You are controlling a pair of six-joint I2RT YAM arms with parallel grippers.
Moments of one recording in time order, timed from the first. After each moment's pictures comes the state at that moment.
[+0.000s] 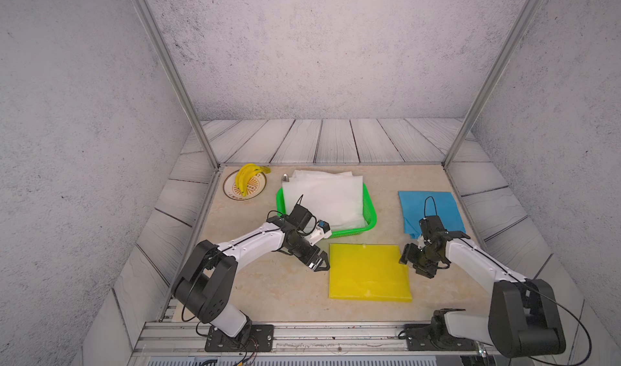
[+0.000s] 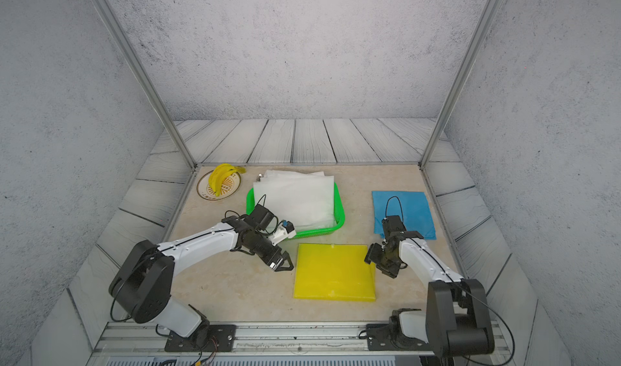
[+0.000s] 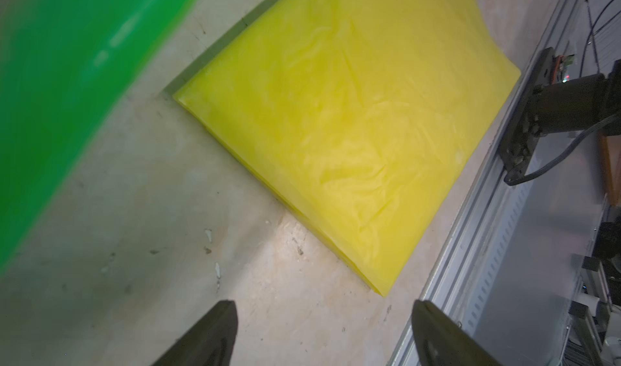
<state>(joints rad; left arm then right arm) -0.64 1.58 0.95 -0.64 0.56 0.09 0.08 1.33 0.67 -0.79 -0.23 0.53</state>
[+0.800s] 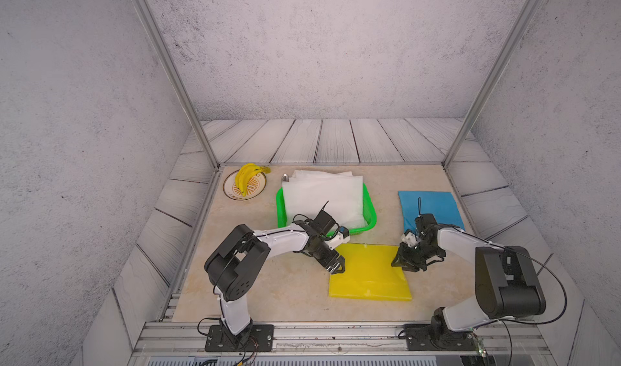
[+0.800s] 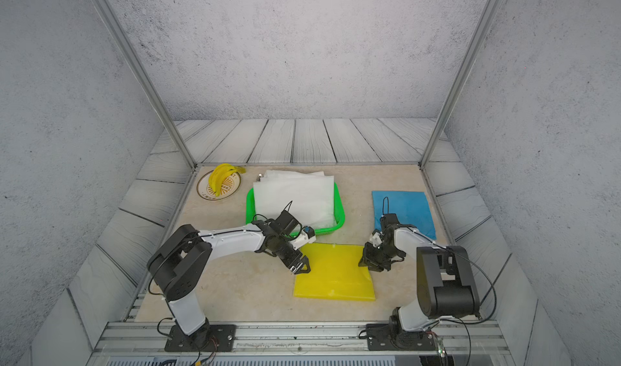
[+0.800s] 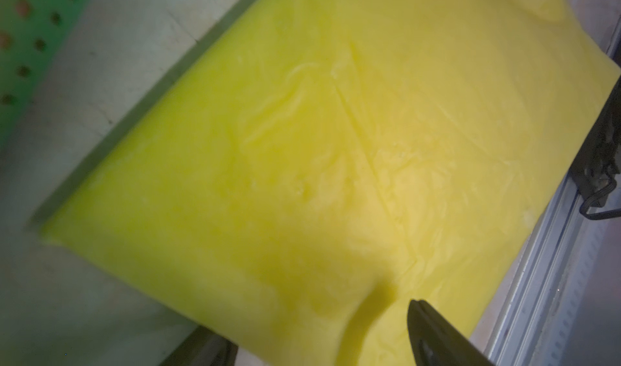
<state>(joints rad) -0.77 1.80 1.04 -0.47 0.47 0.08 0.06 1.52 0.72 -0.75 -0.51 0.31</state>
